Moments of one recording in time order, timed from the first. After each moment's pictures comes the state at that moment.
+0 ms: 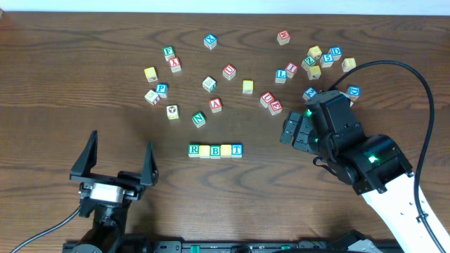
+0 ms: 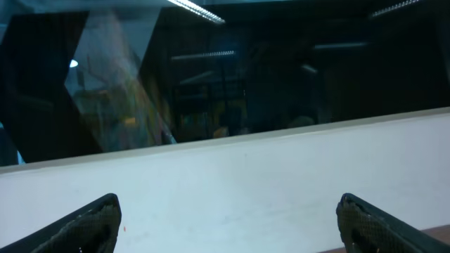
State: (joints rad) left arm 0.00 0.01 0.21 0.30 0.21 0.02; right arm 0.50 1.16 1.20 -1.05 0.17 0.75
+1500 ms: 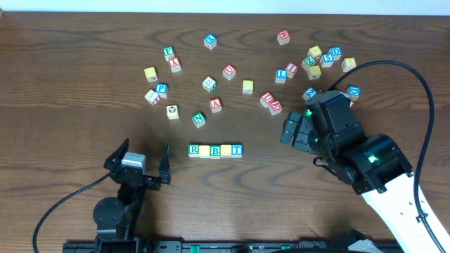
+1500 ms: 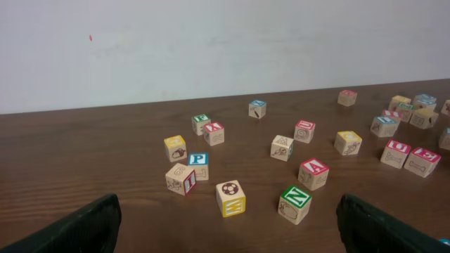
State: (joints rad) left arm 0.00 0.01 0.01 -0.08 0.20 0.02; right arm 0.50 1.16 1.20 -1.05 0.17 0.75
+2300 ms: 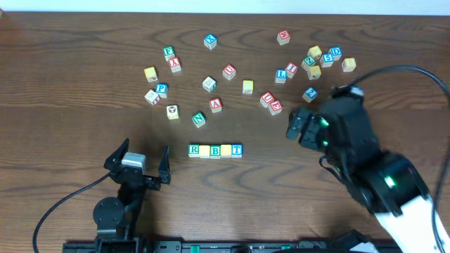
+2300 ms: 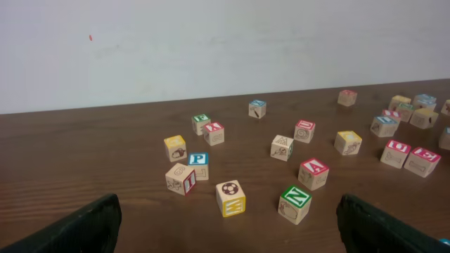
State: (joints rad) left arm 0.00 0.01 0.01 -0.08 0.20 0.02; right arm 0.49 1.04 1.14 -0.90 0.23 0.72
